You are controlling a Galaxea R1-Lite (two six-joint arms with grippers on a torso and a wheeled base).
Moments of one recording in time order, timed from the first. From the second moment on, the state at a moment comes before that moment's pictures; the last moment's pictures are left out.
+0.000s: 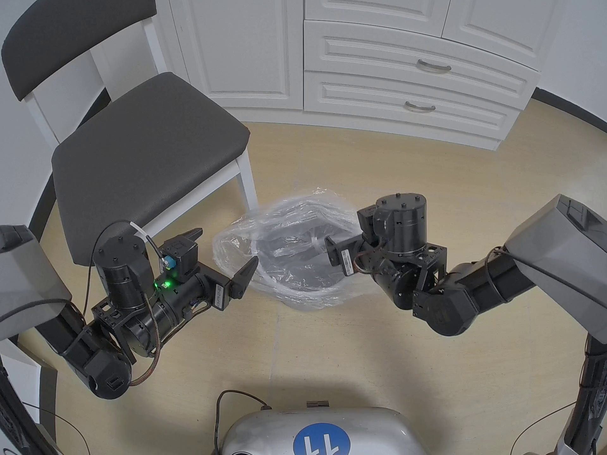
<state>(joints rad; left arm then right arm) -0.47 1.93 -0.47 -1.39 0.05 0.22 0.66 2.18 -1.18 -0.79 -0.45 -0.15</state>
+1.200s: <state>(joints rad) -0.52 2.06 -0.49 -1.48 0.06 0.25 0.69 2.31 -1.28 -0.38 -0.59 0.36</state>
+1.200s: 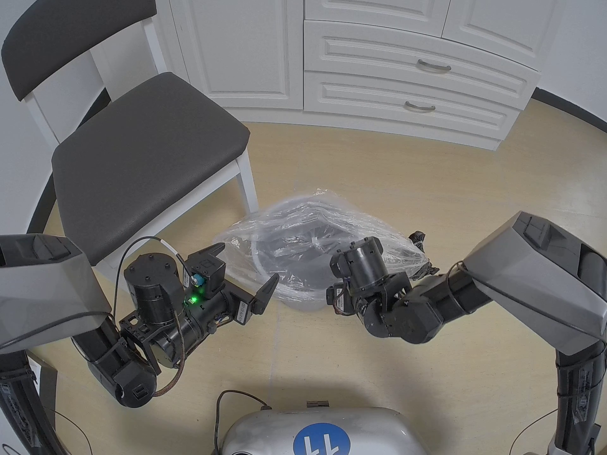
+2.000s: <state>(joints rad) -0.52 2.05 -0.49 -1.48 0.06 0.25 0.65 2.52 -1.99 0.37 -0.47 0.78</state>
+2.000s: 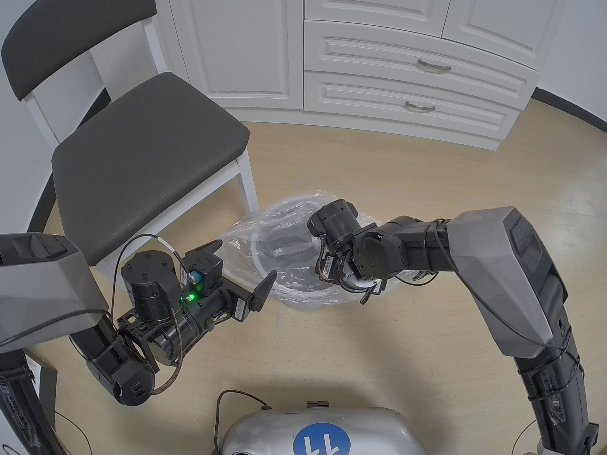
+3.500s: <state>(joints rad) -0.51 2.05 -0.50 -1.48 0.06 0.25 0.66 2.54 -2.00 0.40 -0.46 0.58</state>
